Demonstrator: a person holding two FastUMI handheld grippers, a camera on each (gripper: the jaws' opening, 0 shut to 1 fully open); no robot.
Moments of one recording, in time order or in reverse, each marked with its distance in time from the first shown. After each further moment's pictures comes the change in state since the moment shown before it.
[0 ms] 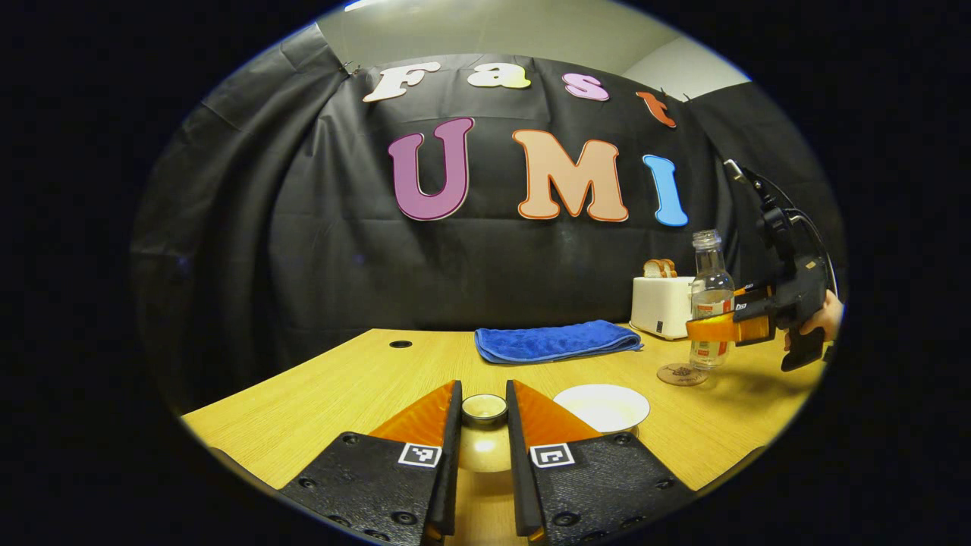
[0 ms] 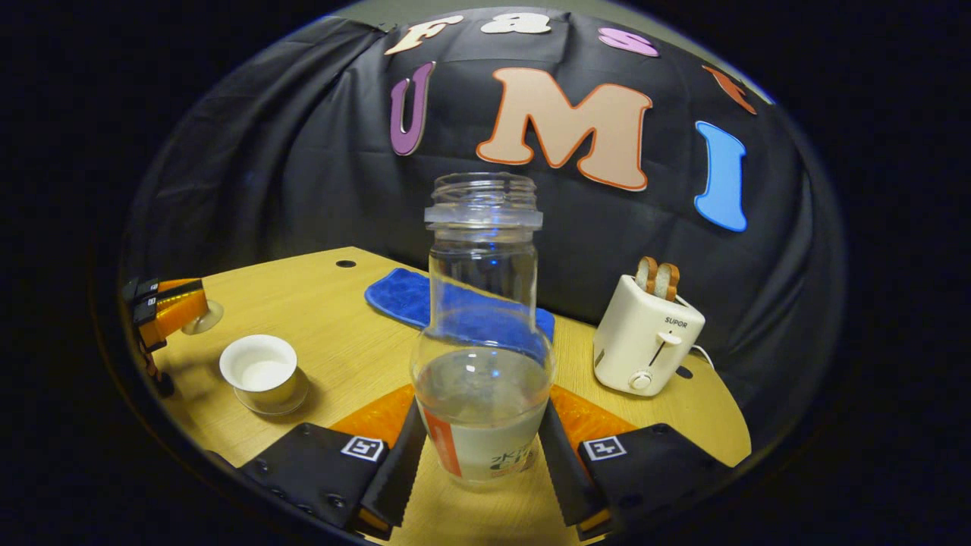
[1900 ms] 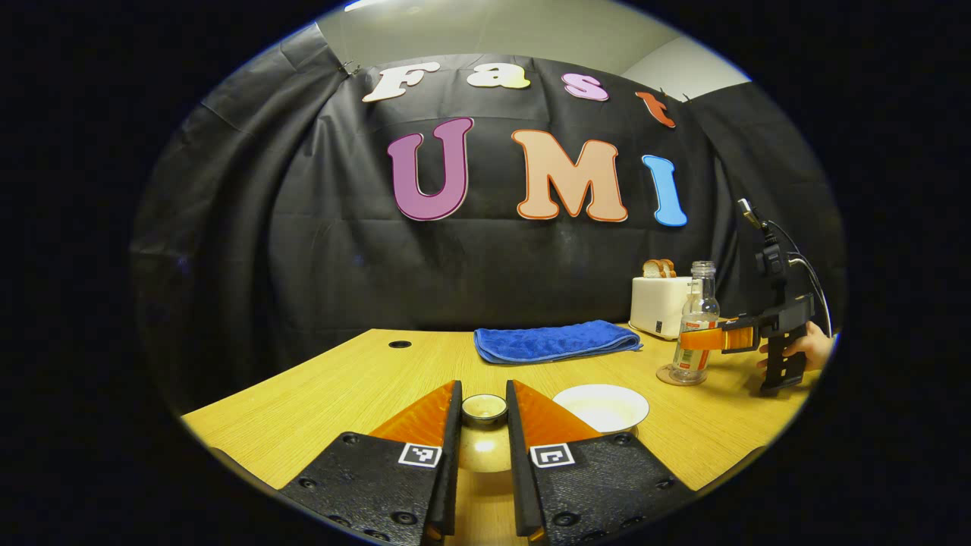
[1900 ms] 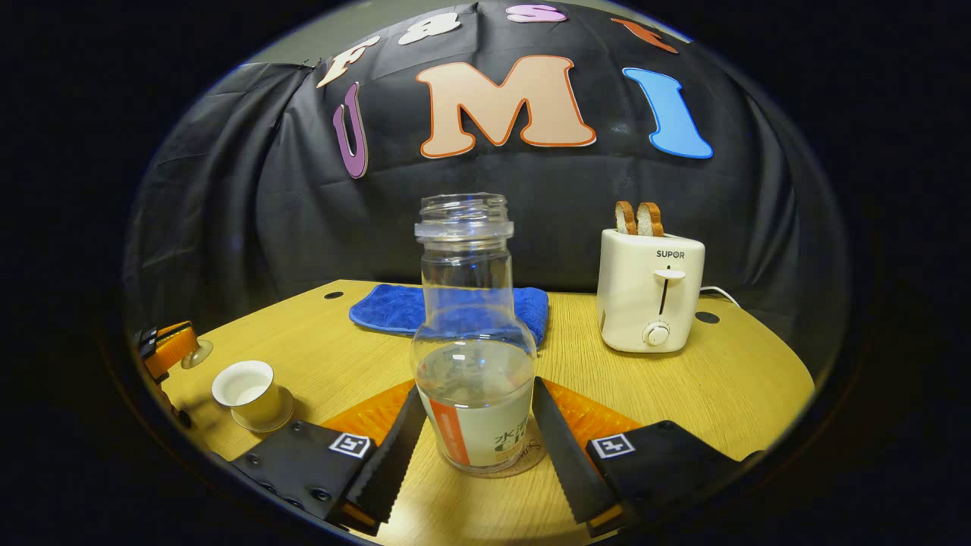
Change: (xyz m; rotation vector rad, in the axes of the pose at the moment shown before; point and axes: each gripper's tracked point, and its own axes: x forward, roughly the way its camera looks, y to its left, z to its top) left arm 0.000 0.001 -0.001 -0.001 0.000 -0.009; right arm 0.014 -0.020 -0.039 0.227 -0.027 0.021
